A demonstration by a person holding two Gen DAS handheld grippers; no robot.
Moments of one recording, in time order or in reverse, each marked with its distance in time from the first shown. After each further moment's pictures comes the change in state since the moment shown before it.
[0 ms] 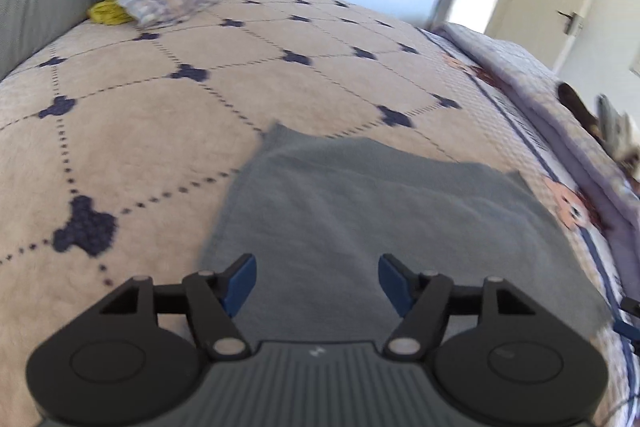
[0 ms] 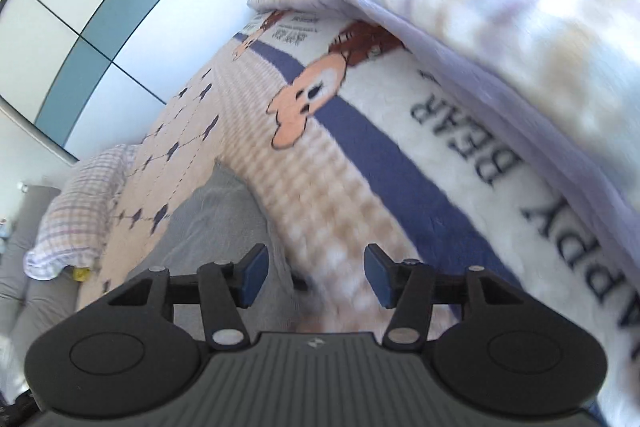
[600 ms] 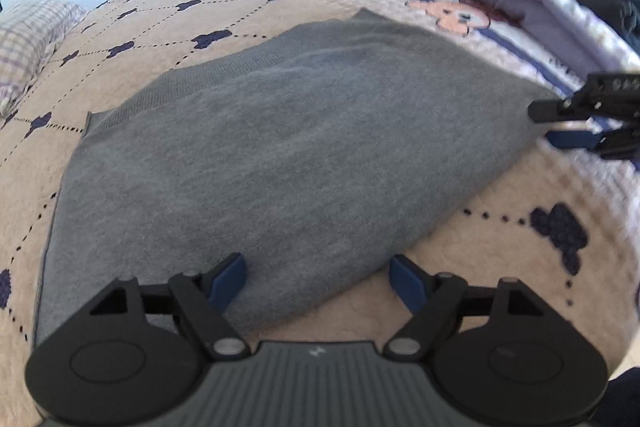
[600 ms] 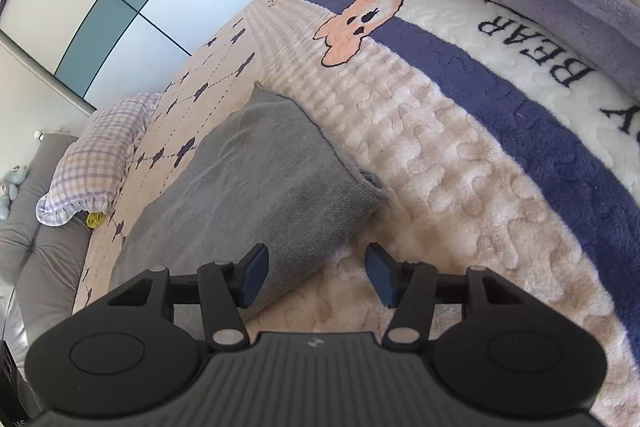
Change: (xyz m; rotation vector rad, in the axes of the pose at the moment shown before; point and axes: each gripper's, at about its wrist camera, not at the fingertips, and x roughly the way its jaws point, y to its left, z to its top) left arm 0.023 -0.103 -0.063 0.486 0.151 -0.096; right arm 0.026 0.032 -0.042 -0.060 0.082 0.051
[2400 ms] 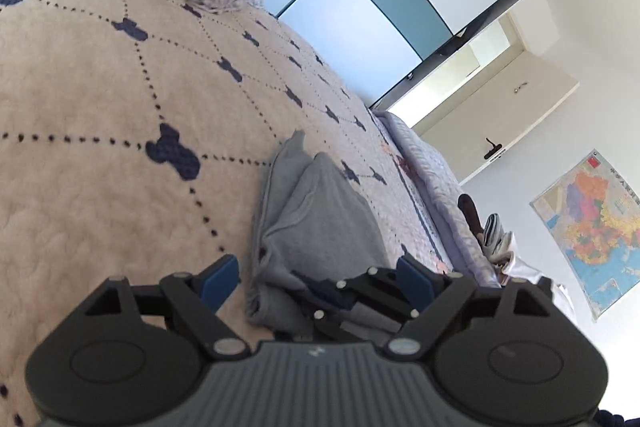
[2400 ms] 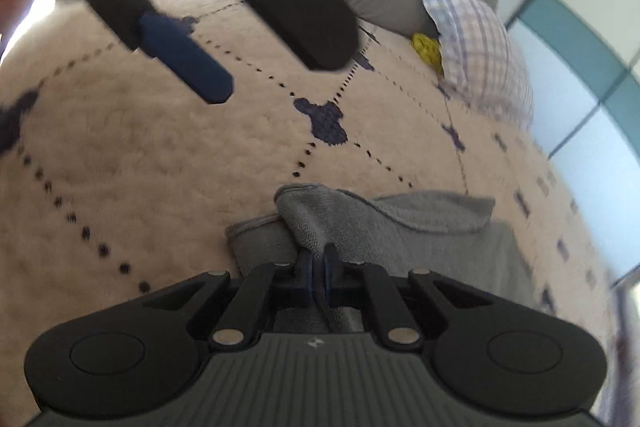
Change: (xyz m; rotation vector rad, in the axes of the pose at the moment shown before) left arm -0.131 0.208 -0.150 -0.836 -0.416 -0.270; right arm 0.093 0.326 -0.247 -1.778 0.078 0.235
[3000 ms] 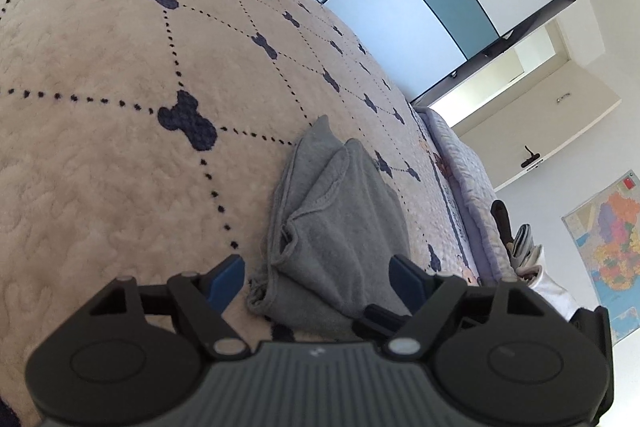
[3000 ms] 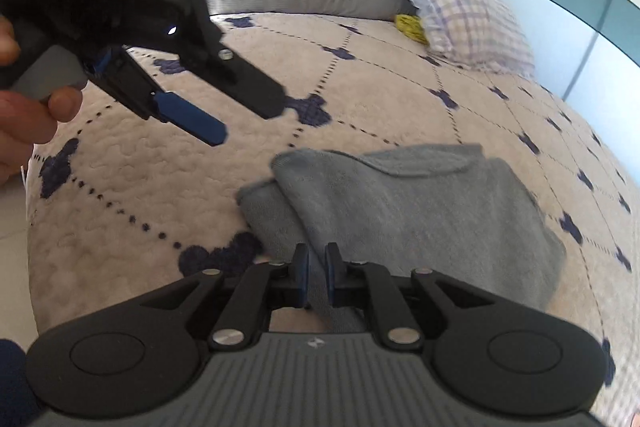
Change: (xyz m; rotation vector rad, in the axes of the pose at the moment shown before) left arm 0.027 -0.013 0.000 -0.078 0.026 0.133; right arm -0.052 -0.049 -0.044 0.321 -0.012 0.136
